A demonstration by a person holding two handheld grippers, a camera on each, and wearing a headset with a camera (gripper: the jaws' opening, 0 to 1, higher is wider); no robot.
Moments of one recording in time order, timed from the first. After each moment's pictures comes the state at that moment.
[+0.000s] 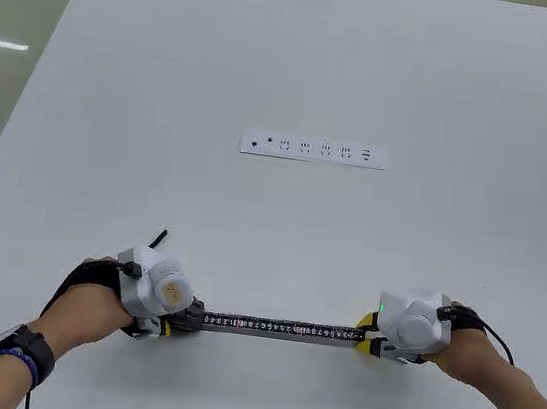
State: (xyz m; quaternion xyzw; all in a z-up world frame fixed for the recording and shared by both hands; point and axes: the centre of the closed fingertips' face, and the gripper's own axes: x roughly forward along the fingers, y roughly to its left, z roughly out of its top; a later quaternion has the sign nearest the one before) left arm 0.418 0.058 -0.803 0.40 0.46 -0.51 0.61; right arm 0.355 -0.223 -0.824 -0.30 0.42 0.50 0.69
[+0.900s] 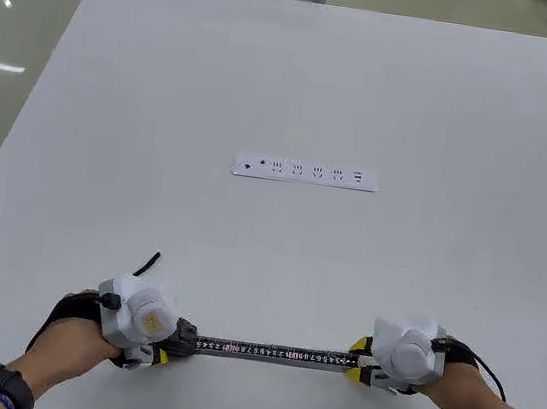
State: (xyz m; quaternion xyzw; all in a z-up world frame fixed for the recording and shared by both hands) left arm 0.416 0.049 -0.794 0.35 0.42 -0.52 0.66; right arm 0.351 -0.218 -0.822 -0.27 0.42 0.46 0.73
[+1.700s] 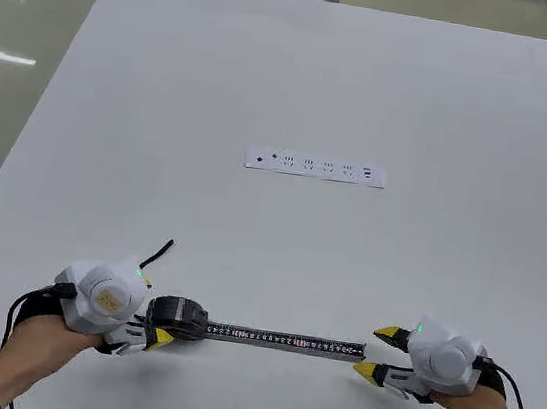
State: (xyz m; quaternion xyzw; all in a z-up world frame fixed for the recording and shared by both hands) left arm 0.418 0.073 -0.755 0.24 0.38 -0.48 0.75; right arm 0.349 -0.232 -0.789 -0.15 0.39 0.36 0.83
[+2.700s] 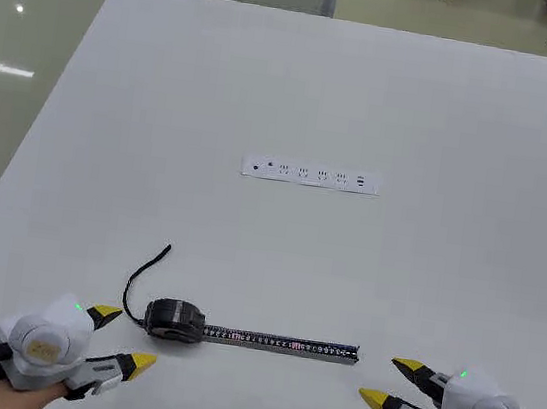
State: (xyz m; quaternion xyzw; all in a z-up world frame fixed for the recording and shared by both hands) left arm 0.376 0.098 -0.725 0.12 0.35 -0.41 0.83; right arm 0.301 -0.244 -0.756 -0.02 0.34 0.27 0.90
